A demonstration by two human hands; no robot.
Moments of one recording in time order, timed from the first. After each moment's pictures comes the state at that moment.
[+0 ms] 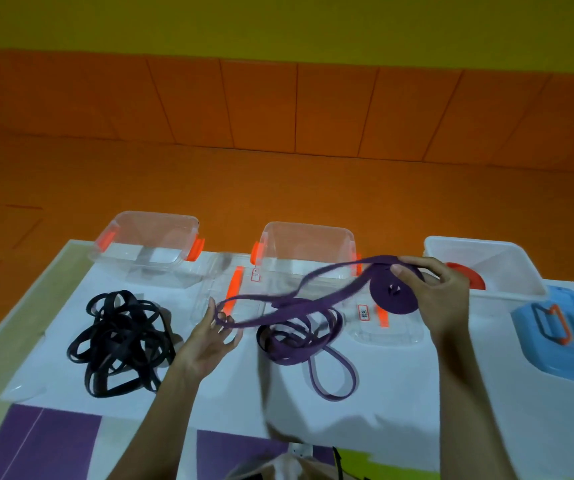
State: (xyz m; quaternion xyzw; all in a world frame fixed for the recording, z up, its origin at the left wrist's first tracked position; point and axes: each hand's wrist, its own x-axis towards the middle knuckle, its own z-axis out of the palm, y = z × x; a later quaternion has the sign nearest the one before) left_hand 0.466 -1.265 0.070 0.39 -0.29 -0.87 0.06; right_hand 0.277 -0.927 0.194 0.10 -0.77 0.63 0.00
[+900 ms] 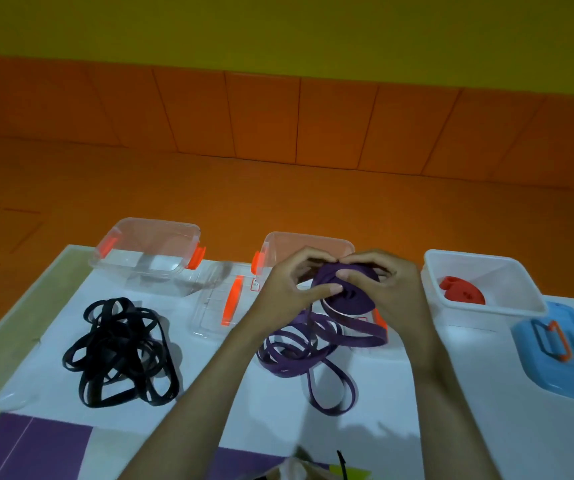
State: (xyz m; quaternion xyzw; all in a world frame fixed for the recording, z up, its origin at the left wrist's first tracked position) left_hand 0.381 -1.171 0.222 0.01 -0.74 -0.66 0.13; right_hand 0.298 -0.988 0.240 0.32 -0.74 0.59 -0.03
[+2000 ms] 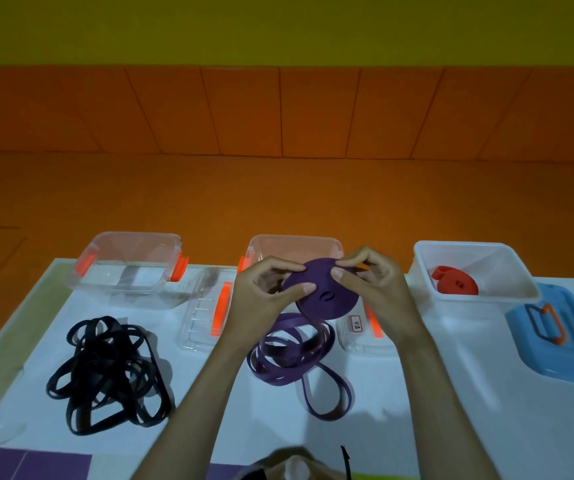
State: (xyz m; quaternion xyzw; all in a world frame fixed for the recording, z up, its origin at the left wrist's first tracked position) left_hand 0.368 -1.170 0.223 0.09 -0.70 -0.68 0.21; right_hand 0.270 -0.983 0.223 0.24 -0.66 0.70 -0.13
